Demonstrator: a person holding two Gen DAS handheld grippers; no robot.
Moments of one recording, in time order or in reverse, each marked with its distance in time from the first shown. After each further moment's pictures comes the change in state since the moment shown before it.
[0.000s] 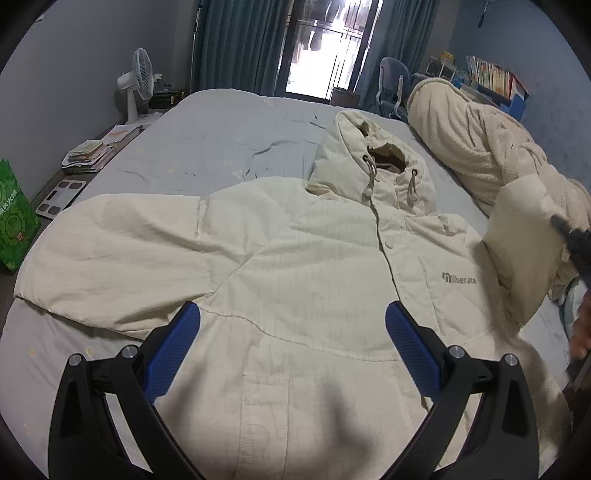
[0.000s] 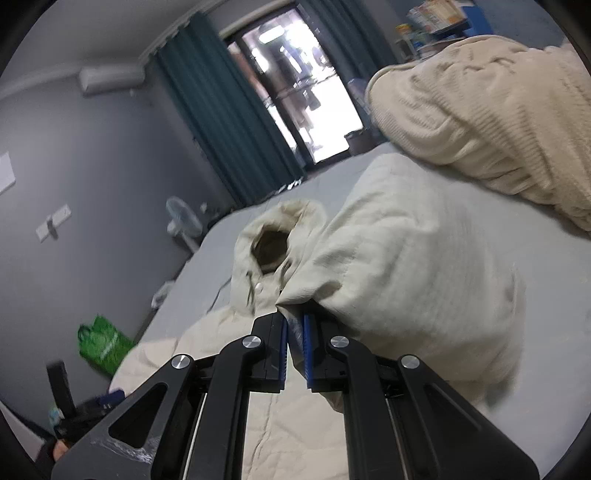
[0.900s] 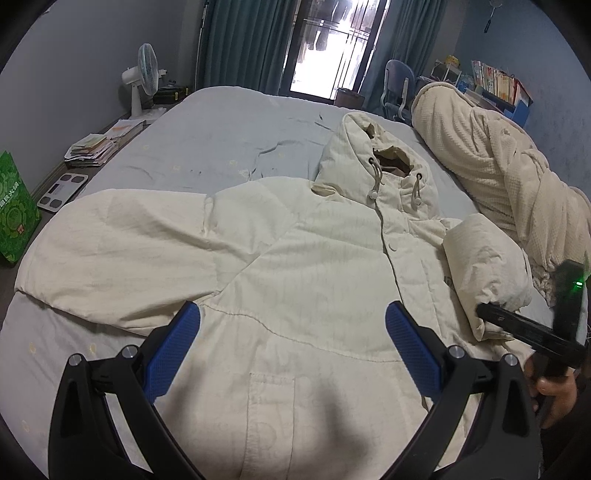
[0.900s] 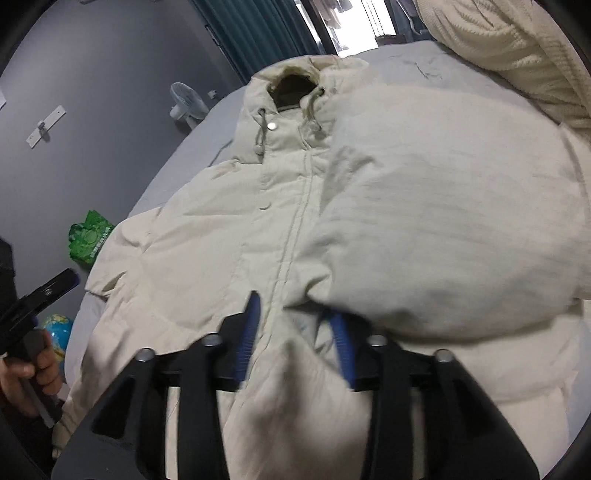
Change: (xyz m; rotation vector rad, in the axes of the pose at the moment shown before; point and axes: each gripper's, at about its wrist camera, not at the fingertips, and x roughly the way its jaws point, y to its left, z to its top) left arm -0.003 0.007 0.000 -0.021 -0.002 0.001; right arm 0.072 0.018 -0.086 -0.112 0.391 0.017
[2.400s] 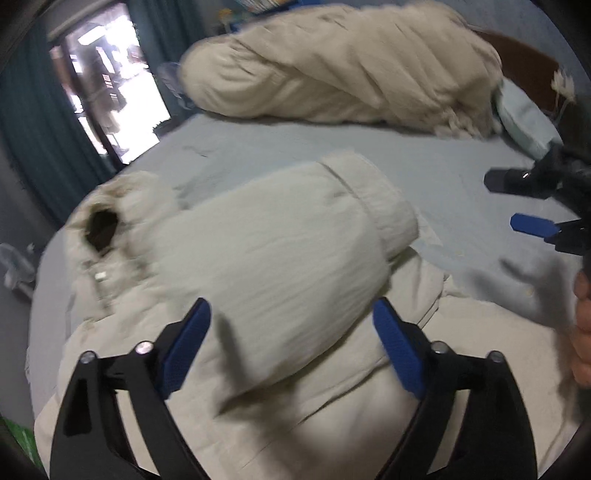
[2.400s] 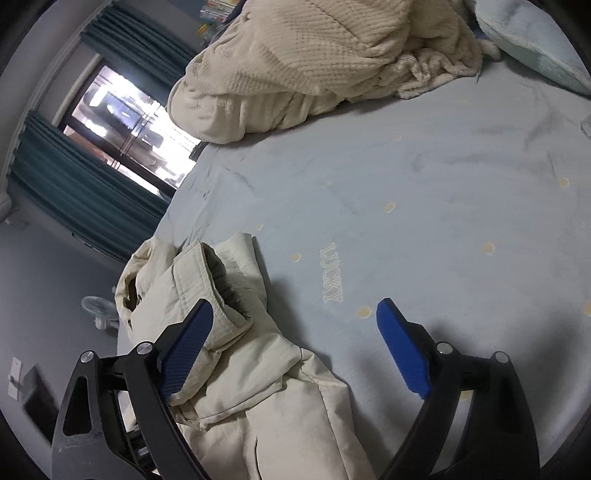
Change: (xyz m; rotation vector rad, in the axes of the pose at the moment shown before) left arm 0.094 -0.348 -0.040 0.810 0.040 -0.183; right arm -0.143 -0.191 -0.080 0.776 -0.399 -0.240
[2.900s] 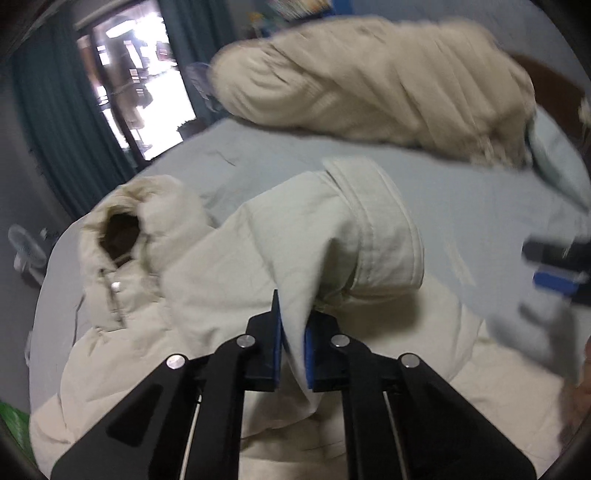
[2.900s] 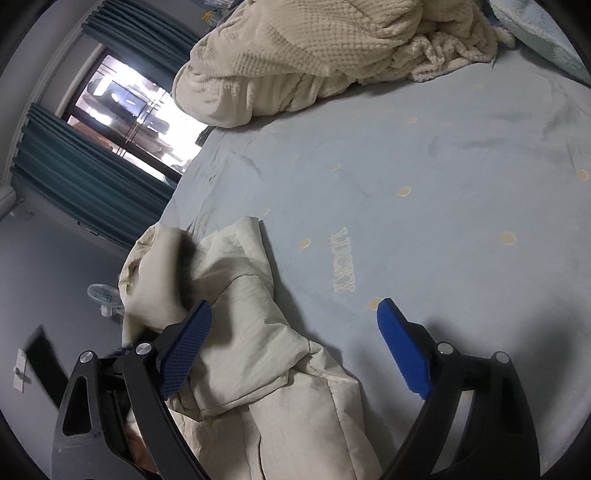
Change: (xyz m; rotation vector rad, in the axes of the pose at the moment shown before) left arm -0.009 0.049 0.011 -0.136 -0.087 0.089; right arm 0.015 0.008 0.002 -0.017 0.069 0.028
